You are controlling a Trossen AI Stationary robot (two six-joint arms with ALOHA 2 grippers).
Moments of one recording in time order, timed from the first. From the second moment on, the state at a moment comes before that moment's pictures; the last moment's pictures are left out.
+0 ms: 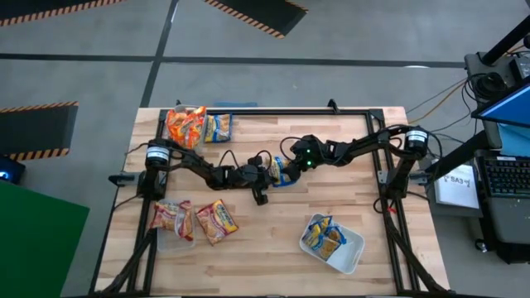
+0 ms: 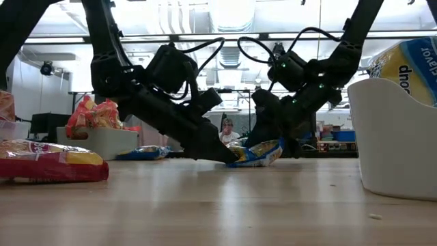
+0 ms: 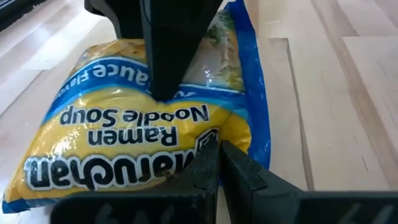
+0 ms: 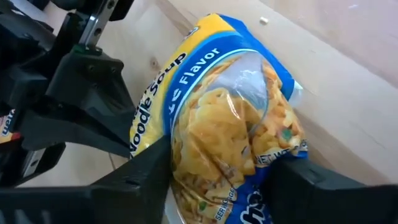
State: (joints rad) left arm 0.05 2.03 0.78 0.75 -0.17 0.04; right arm -0.33 1.77 0.70 0.37 -0.27 0.55
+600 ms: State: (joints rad) left arm 0.05 2.03 0.78 0.75 -0.17 0.04; right arm -0.33 1.71 0.70 0.34 -0.27 0.53
